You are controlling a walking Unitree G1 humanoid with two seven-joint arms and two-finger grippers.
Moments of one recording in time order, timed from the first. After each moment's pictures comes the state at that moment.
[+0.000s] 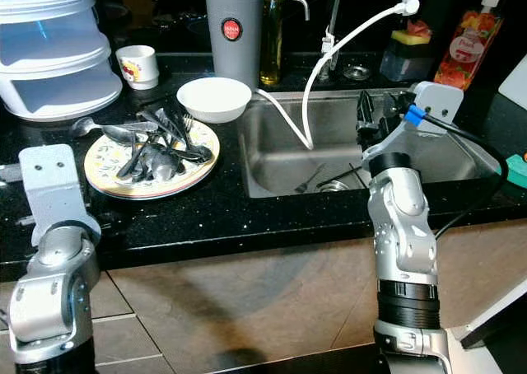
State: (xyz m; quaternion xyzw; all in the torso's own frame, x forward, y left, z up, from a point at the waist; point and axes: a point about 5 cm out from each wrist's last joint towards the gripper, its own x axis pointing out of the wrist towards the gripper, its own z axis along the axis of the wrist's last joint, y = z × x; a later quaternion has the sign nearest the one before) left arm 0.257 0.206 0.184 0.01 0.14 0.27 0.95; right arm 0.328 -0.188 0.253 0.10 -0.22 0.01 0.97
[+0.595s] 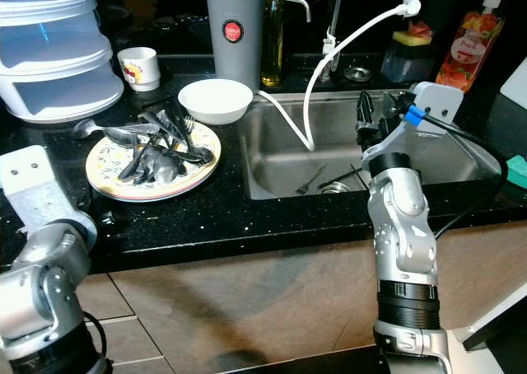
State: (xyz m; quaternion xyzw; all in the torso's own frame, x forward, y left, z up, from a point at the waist) left arm 0.257 0.224 0.182 -0.11 0.17 0.28 0.94; right arm 0.328 -0.188 0.253 0.10 -0.22 0.01 0.97
